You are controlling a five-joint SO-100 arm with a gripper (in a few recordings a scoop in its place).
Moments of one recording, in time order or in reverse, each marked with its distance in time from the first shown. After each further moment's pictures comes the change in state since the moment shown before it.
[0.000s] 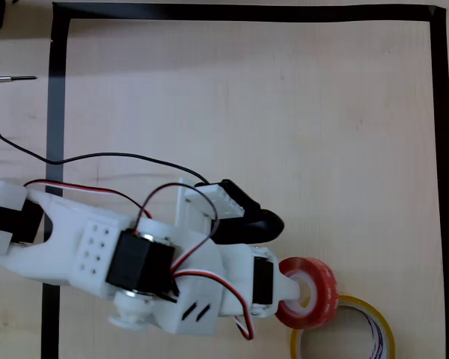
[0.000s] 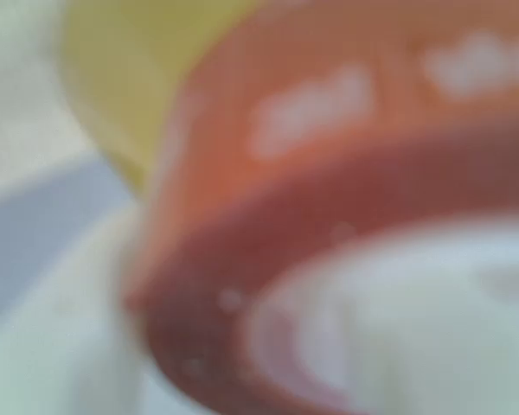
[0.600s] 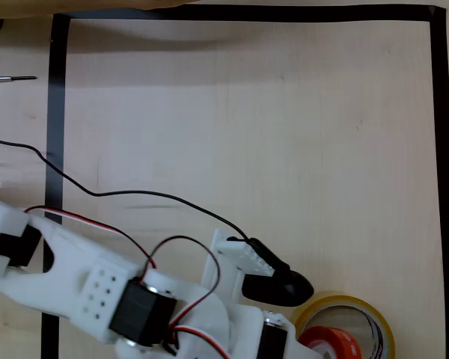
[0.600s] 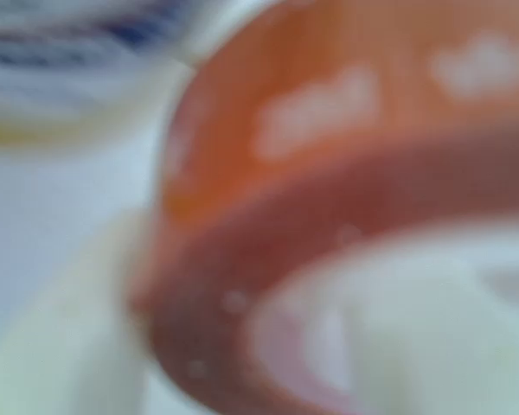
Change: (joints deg) arm 6.6 -4.4 3.5 -20.0 2.7
